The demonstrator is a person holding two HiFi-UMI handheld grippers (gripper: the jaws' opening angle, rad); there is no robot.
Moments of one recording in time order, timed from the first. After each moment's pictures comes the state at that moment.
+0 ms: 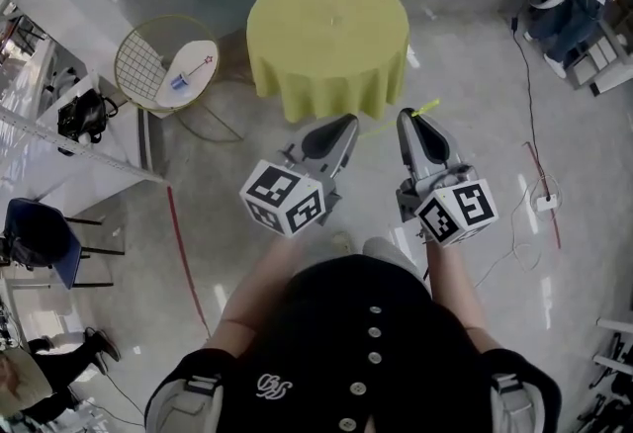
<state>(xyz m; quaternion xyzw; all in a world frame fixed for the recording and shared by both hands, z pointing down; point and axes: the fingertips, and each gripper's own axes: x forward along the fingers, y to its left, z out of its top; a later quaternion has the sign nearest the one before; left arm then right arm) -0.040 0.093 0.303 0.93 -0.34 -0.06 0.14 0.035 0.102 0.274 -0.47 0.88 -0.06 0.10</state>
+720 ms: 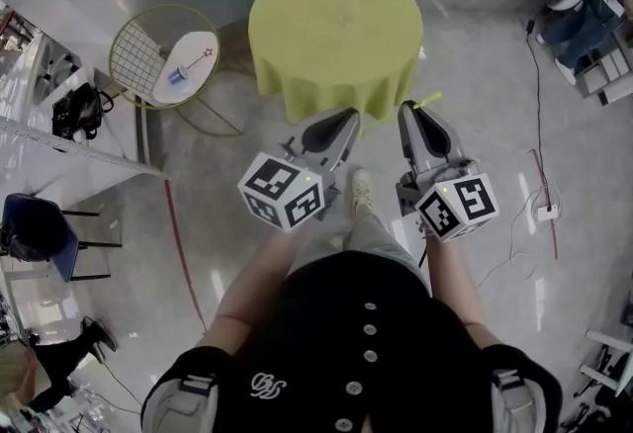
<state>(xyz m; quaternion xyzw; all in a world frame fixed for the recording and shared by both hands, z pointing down) -0.045 0.030 0.317 0.92 -0.35 -0.05 0.15 0.029 0.033 0.288 -0.46 0.88 -0.08 0.09</state>
